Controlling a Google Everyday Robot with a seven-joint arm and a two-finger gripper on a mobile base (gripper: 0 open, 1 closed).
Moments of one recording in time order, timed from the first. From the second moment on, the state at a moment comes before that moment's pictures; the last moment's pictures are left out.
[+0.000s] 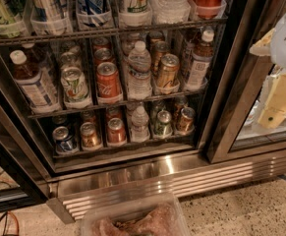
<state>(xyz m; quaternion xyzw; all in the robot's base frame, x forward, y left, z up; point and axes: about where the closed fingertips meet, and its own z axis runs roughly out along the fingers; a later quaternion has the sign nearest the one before) 0.438 -0.216 0.977 -0.60 0.78 -0.03 0.16</state>
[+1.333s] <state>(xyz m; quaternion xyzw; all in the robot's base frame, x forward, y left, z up) 0.398 -0.179 0.866 -0.52 0.84 0.09 0.14</state>
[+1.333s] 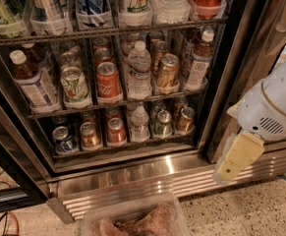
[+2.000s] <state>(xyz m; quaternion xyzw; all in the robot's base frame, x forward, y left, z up) 0.400 -0.165 0.850 -0.48 0.85 0.11 0.17</state>
